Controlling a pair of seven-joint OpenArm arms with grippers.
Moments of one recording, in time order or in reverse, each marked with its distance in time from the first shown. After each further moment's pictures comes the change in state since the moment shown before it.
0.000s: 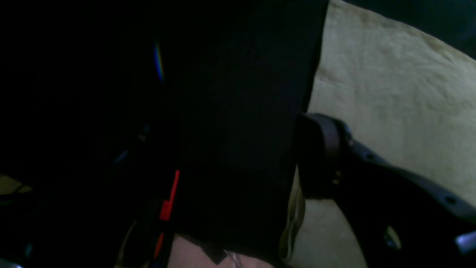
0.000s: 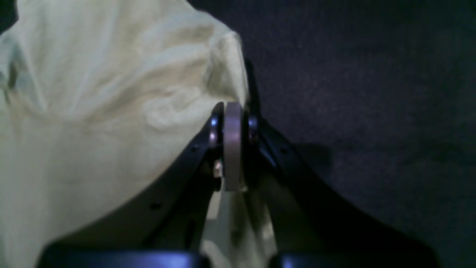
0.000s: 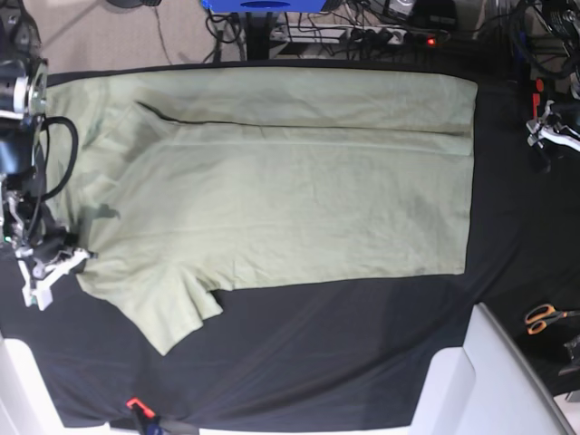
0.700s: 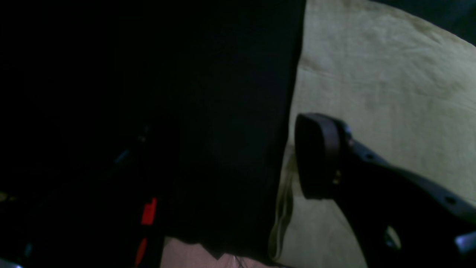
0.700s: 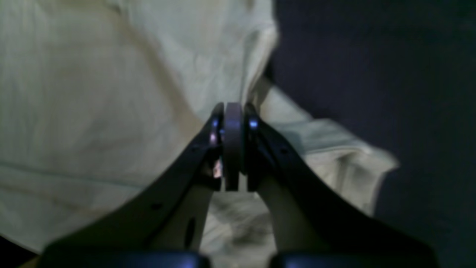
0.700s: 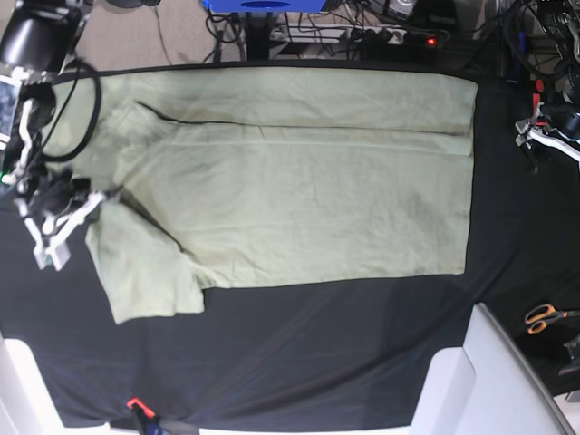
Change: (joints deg) left arm 0.1 -0.4 3.7 0.0 0.2 0.0 0.0; right arm -22.9 -10.7 11.5 47.1 0.2 0.0 -32.5
